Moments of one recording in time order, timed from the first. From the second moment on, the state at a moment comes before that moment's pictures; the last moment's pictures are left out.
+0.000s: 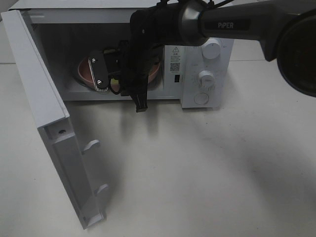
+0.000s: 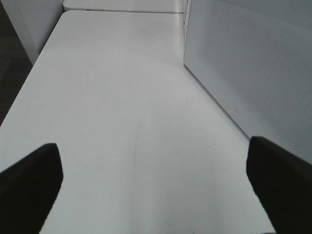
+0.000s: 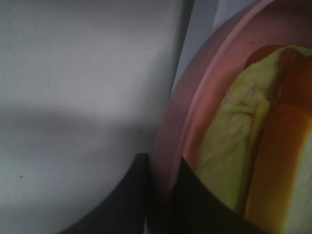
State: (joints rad) left arm 0.02 0.00 -0.52 0.01 1.07 -0.02; right arm 0.66 2.35 -1.90 -0.03 0.62 -1.24
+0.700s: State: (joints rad) left arm 0.02 0.00 -0.52 0.01 1.07 -0.02; right arm 0.66 2.20 -1.65 0.00 0.53 -1.36
